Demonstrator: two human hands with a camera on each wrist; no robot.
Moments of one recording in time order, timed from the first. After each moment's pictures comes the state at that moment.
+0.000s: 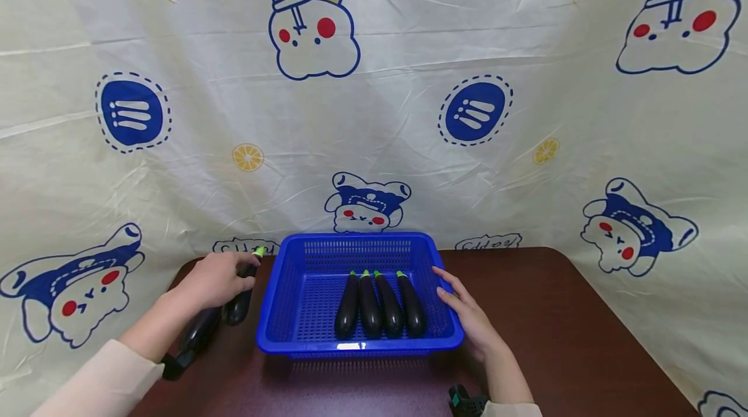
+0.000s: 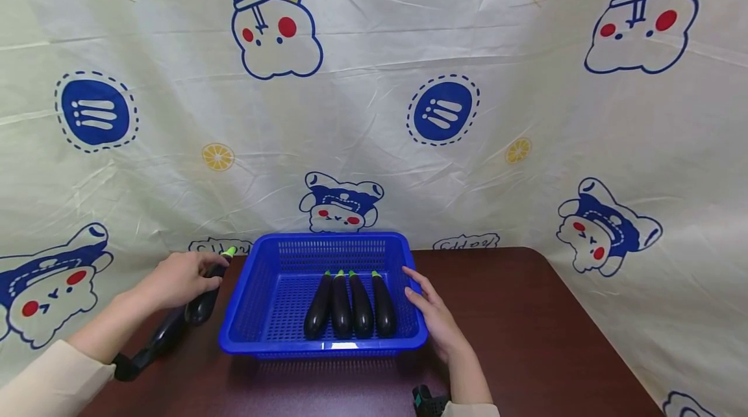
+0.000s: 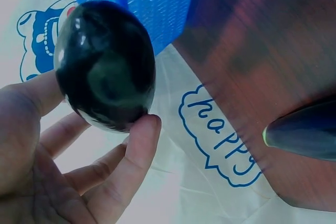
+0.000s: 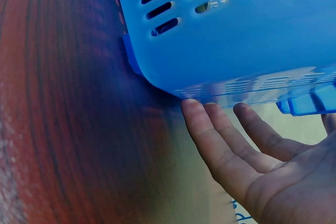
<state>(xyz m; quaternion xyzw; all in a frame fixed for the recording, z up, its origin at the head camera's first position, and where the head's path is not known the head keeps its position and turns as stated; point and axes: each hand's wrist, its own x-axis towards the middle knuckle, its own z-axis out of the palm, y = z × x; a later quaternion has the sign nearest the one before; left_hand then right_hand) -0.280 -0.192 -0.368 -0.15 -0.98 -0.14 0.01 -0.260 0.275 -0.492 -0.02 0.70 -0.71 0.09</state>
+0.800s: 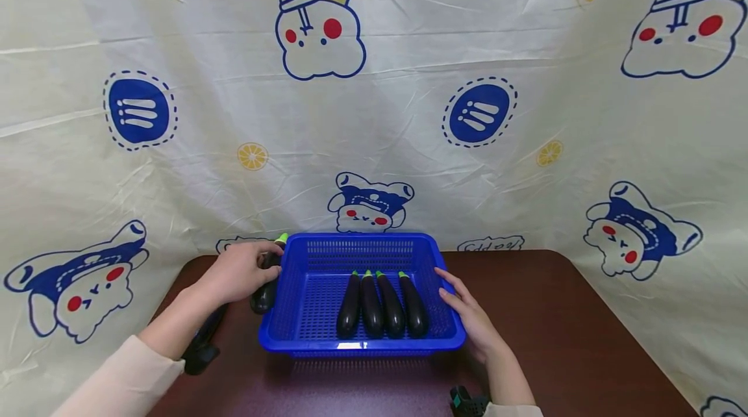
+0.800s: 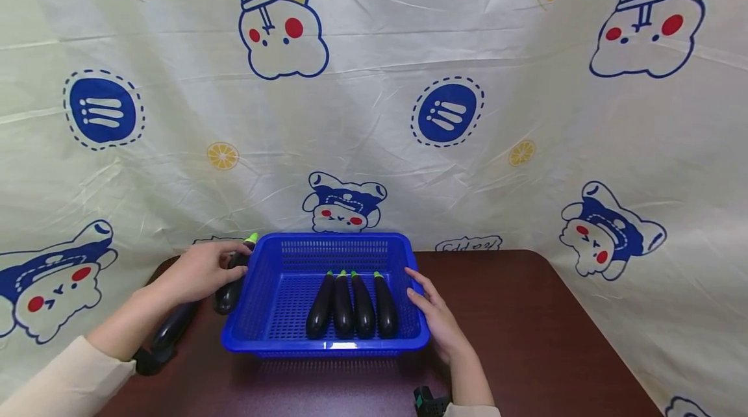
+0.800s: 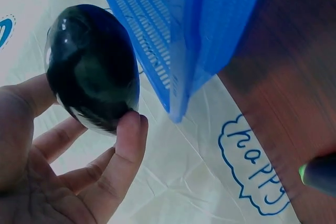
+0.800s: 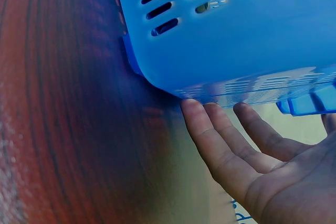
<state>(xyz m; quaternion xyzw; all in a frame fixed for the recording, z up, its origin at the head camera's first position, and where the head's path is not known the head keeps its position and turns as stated) -0.277 -0.159 -0.356 -0.18 -0.96 -0.20 0.06 -0.261 0.275 -0.491 -0.01 0.70 -0.71 0.09</state>
